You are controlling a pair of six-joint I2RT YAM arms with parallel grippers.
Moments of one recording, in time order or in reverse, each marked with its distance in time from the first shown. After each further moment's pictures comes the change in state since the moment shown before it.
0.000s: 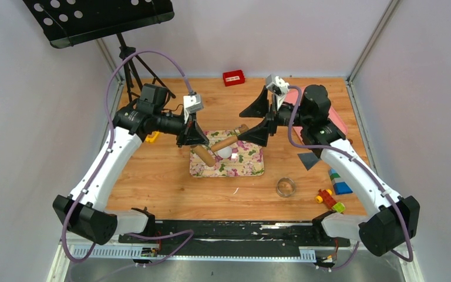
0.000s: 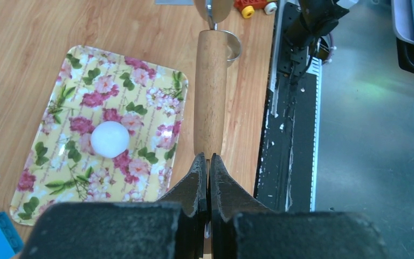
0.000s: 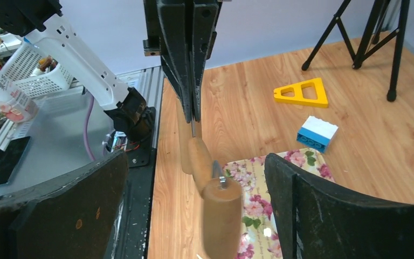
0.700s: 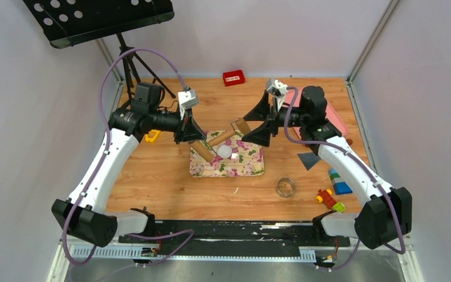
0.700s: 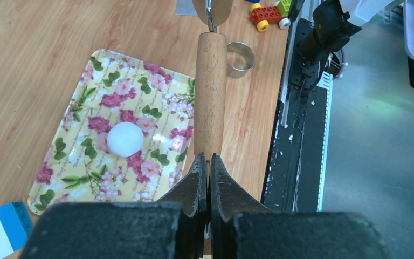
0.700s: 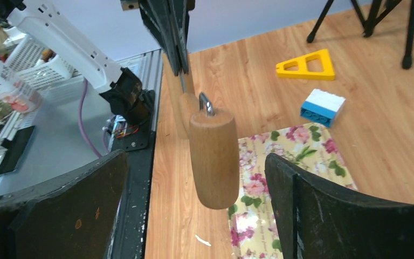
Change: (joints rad) left arm 0.043 -0.021 -0.021 0.077 -0.016 -0.069; right arm -0.057 0.037 -0.048 -0.003 -0.063 -0.045
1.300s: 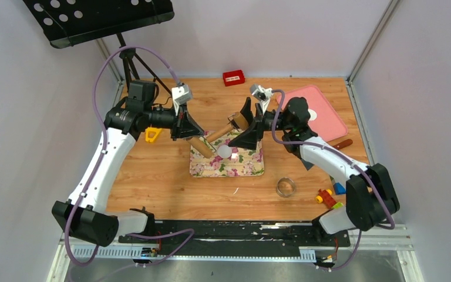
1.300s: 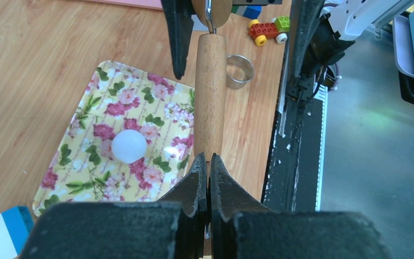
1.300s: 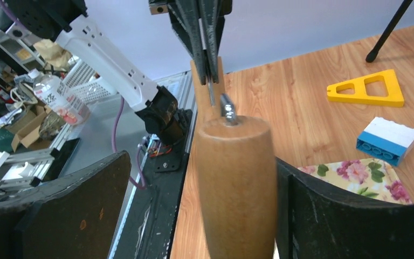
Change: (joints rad) left arm 0.053 0.000 0.012 0.015 0.062 -0.018; right arm 0.110 0.137 -0.119 0.500 -0.030 0.334
